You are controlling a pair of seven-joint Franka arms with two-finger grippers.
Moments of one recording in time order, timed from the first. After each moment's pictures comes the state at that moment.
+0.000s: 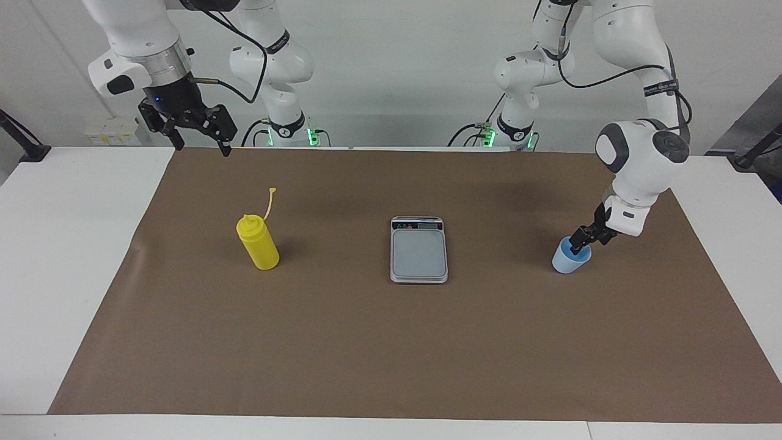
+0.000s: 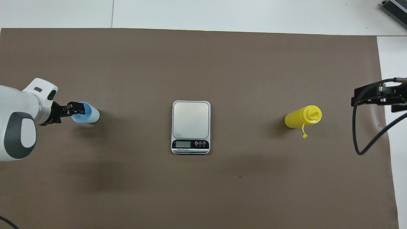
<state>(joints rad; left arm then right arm) 0.19 0.12 -0.16 -2.15 -0.04 2.32 -0.25 -0.03 0.01 0.05 -1.46 -0.01 1.46 0.18</state>
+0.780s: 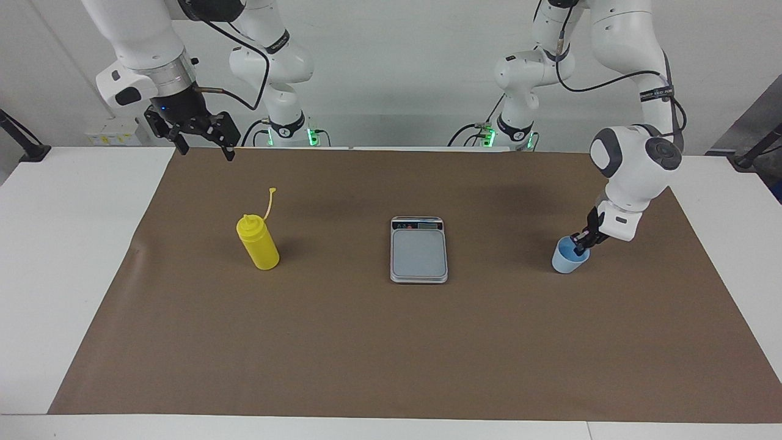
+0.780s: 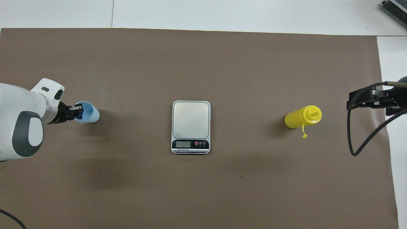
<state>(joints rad) 0.18 0.13 -0.16 -2.11 -0.05 2.27 -0.25 -0.03 0.00 0.05 -1.50 -0.01 1.47 0.18</state>
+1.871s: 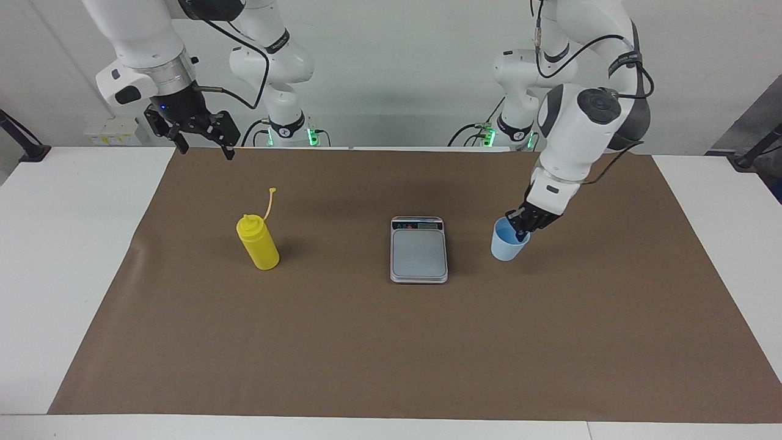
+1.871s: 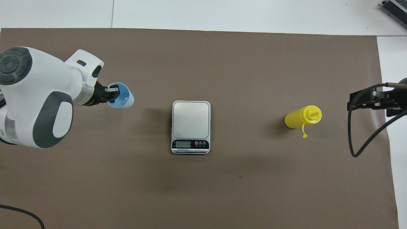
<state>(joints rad) -0.17 0.11 -0.18 -1.86 -0.05 2.08 -0.50 -0.03 0.00 0.05 -1.50 -0.01 1.47 0.18</state>
